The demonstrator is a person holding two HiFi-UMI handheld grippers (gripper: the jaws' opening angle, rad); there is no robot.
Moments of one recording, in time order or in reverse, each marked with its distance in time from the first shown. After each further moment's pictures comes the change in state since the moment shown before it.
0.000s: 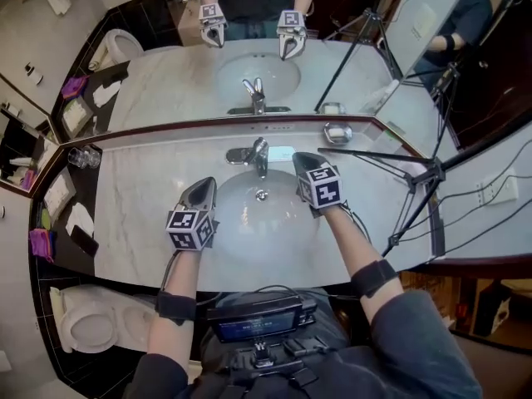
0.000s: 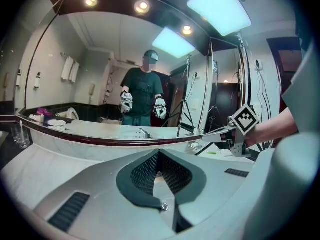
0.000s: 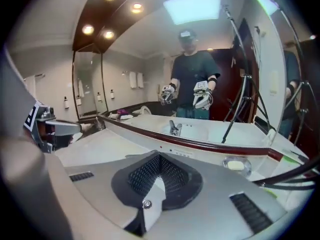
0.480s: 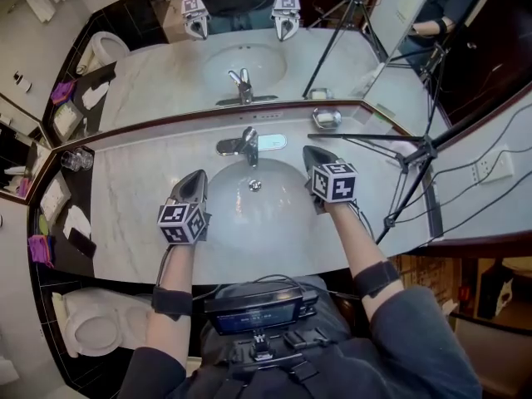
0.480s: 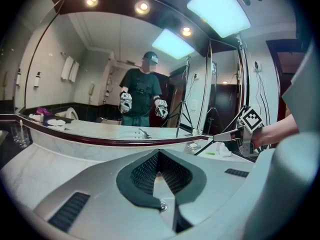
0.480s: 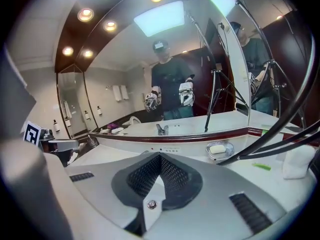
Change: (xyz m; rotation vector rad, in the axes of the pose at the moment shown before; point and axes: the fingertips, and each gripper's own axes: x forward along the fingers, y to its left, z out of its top) left arm -0.005 -0.006 0.001 -0.007 -0.008 -0.009; right arm -0.058 -0.037 -0.018 0.223 -0.075 -0.078
